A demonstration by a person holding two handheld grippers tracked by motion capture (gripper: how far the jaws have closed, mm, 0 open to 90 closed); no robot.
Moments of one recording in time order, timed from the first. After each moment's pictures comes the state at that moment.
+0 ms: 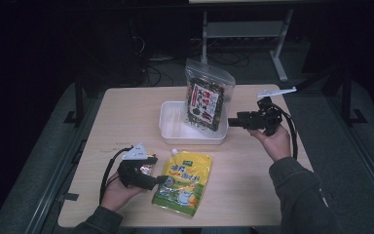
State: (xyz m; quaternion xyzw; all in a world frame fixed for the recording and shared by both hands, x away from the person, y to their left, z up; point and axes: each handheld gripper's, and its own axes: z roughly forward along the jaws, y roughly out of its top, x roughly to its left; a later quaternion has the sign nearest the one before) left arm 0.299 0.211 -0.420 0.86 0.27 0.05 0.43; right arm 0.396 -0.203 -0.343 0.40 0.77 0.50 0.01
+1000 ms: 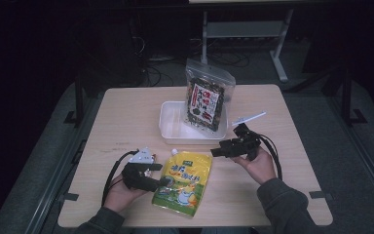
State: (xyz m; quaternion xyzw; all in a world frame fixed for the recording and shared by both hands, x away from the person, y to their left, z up) left arm 0.296 0.201 -0.431 0.88 0.26 0.04 0.39; right arm 0.363 -0.150 -0.397 0.38 0.82 0.43 -0.05
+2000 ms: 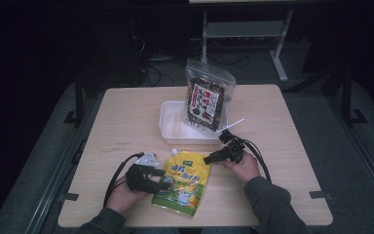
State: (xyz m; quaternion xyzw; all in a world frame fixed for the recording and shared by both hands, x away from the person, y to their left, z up) left arm 0.297 0.193 -0.443 0.90 0.26 0.02 0.36; right arm 0.389 -0.120 -0.455 0.41 0.83 0.35 -0.12
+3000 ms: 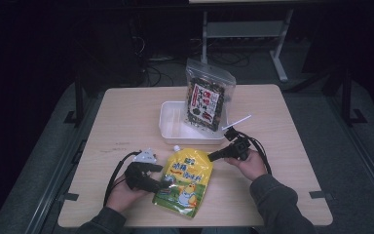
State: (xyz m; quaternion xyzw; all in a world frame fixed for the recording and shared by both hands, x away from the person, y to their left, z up) left arm 0.301 0.197 -0.440 0.88 0.28 0.02 0.38; right arm 0.384 -0.134 -0.435 0.38 0.83 0.38 -0.16
